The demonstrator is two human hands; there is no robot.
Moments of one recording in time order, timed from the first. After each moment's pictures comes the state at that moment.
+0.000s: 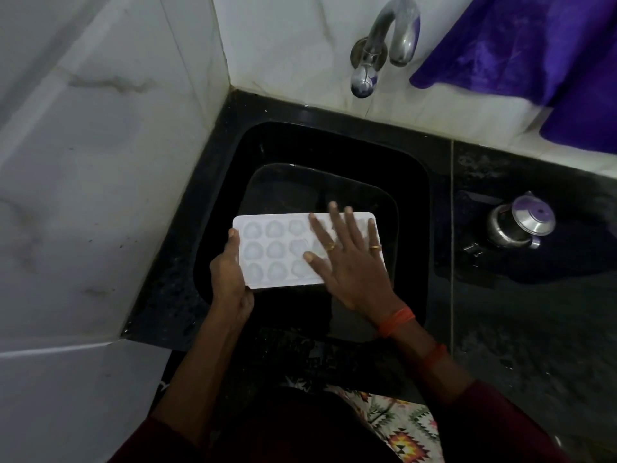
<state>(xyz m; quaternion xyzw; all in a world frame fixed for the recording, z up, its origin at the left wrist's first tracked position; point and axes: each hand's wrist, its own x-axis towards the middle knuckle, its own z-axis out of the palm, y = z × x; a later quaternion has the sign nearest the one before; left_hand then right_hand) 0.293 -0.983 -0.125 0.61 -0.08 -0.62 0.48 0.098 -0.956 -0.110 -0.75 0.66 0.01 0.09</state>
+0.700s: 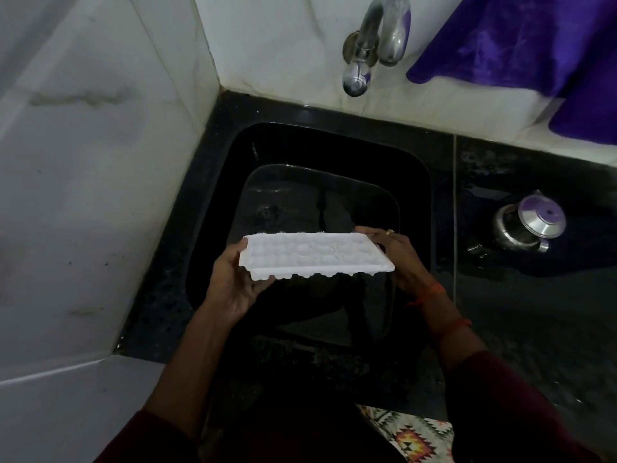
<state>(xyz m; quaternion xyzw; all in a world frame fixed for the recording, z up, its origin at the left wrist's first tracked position) 0.295 -1.004 -0.129 0.54 -0.06 -0.74 0.40 0.009 -1.001 -0.149 -0.23 0.66 -0.41 0.58</state>
